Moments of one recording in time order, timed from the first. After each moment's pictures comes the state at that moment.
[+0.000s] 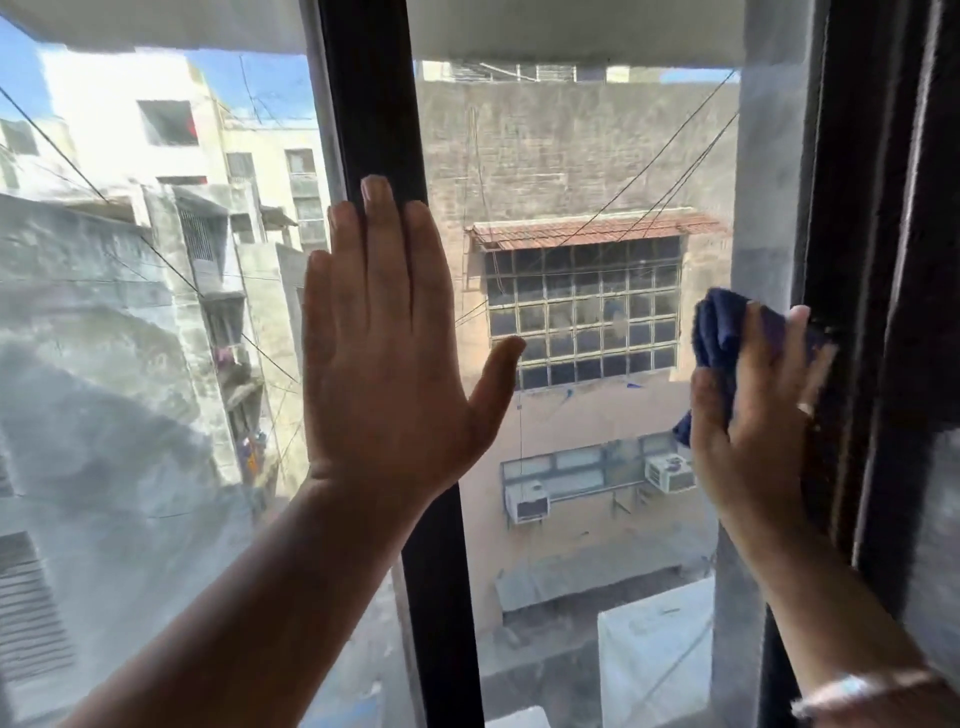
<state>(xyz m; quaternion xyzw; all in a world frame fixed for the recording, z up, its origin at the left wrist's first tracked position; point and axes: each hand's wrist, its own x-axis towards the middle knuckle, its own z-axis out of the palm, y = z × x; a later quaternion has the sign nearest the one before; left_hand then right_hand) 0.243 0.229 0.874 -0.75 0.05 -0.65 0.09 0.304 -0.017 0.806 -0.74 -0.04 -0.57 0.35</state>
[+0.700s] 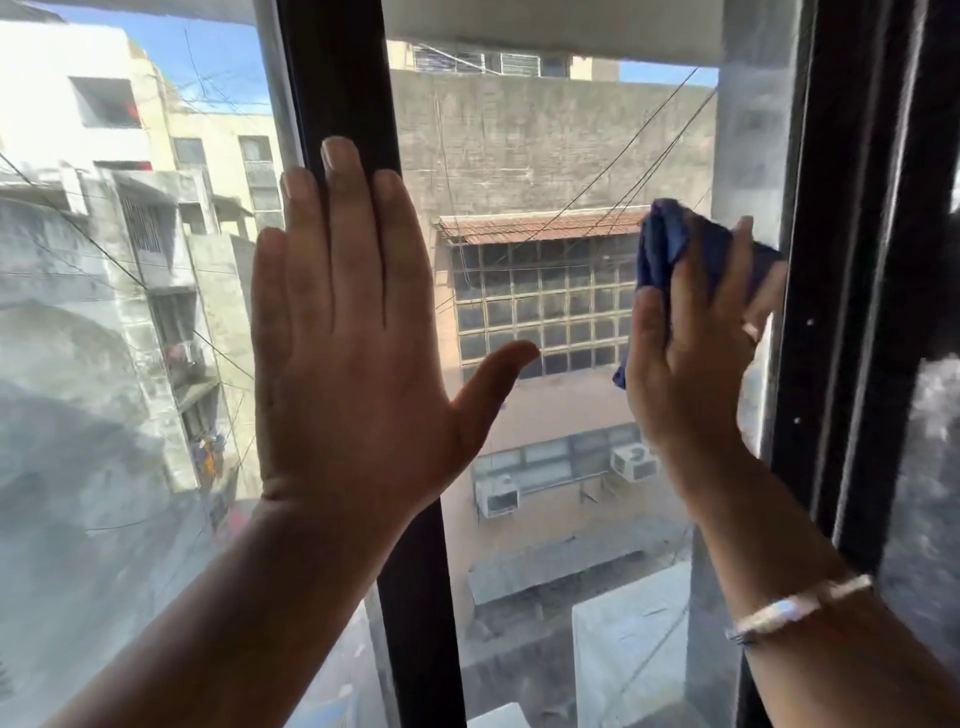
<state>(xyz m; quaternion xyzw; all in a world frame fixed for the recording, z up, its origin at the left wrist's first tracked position) 0.242 0.229 0.877 -0.76 0.07 -0.64 0.07 0.324 0.019 0.853 -0.72 -0.01 -0.63 0.29</state>
